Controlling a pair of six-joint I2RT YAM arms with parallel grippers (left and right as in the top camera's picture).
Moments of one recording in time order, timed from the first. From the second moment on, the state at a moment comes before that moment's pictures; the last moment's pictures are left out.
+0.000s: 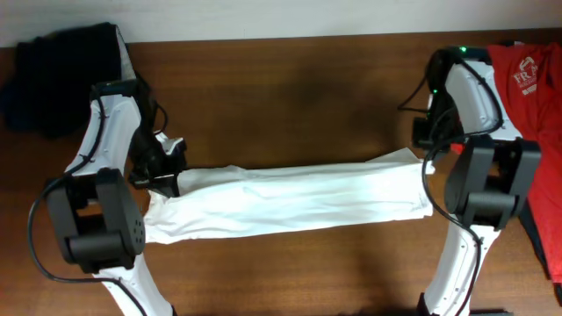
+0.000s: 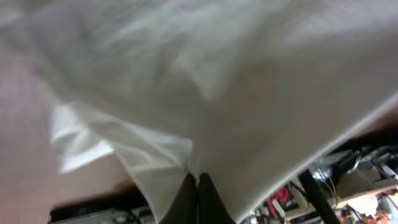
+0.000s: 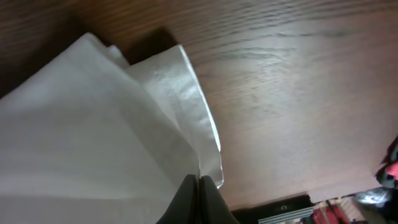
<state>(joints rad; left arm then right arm) 0.09 2.06 1.66 -1.63 0.18 0.15 -0.15 2.28 1.98 -1.63 0.10 0.18</state>
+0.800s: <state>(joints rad) 0.09 2.02 1.48 -1.43 0.16 0.12 -0.21 2.28 1.98 -1.68 0.11 0.18</state>
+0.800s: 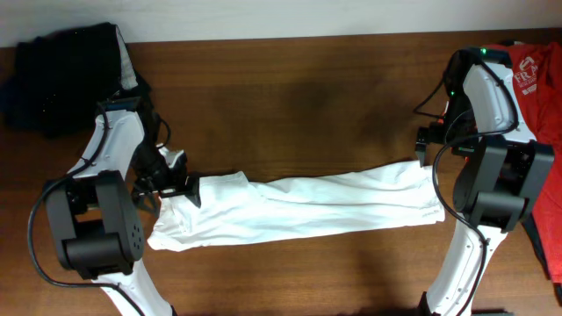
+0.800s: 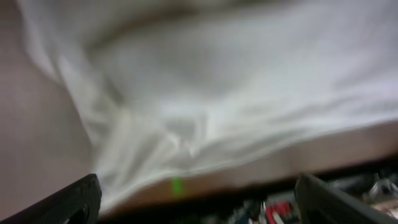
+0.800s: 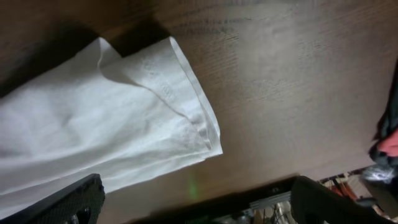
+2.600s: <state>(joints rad) -0.16 2.07 1.48 -1.06 0.43 0.43 -0.21 2.28 1.98 -1.63 0.06 0.18</state>
